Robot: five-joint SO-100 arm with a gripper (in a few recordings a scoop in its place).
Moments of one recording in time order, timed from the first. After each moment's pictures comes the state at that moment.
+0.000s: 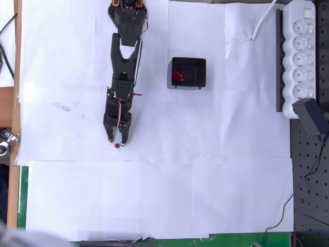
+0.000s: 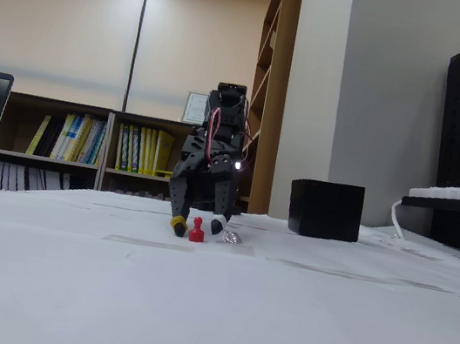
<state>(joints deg) 4.4 120.4 86.7 -1.4 -106.1</state>
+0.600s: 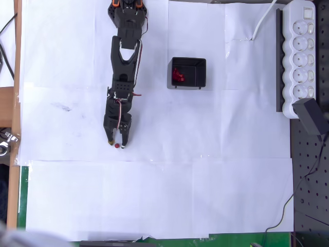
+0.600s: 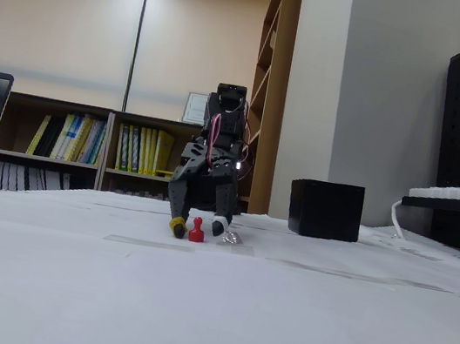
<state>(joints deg) 4.0 123.8 86.6 -10.4 -104.2</state>
